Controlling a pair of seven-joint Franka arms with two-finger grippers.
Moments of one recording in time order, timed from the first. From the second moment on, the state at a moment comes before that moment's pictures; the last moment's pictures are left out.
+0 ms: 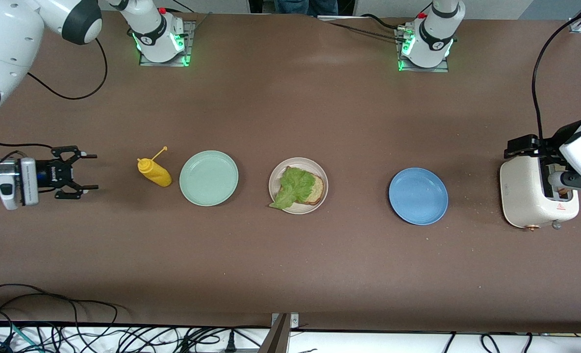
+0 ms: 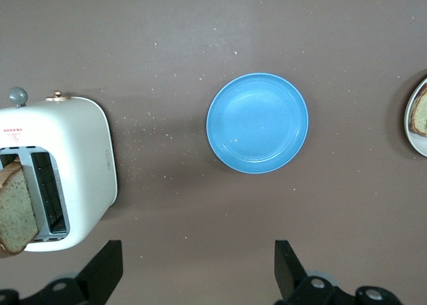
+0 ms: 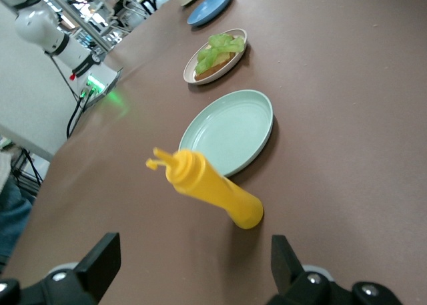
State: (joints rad) left arm 0.17 0.31 -0.17 -1.32 0.02 1.45 0.14; right arm 0.17 0.86 -0.83 -1.37 1.16 1.11 -1.80
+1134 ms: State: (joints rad) left arm 0.35 0.37 -0.15 -1.32 0.12 1.50 0.37; right arm 0.22 0.53 -0.48 -1.14 0.46 1.23 -0.81
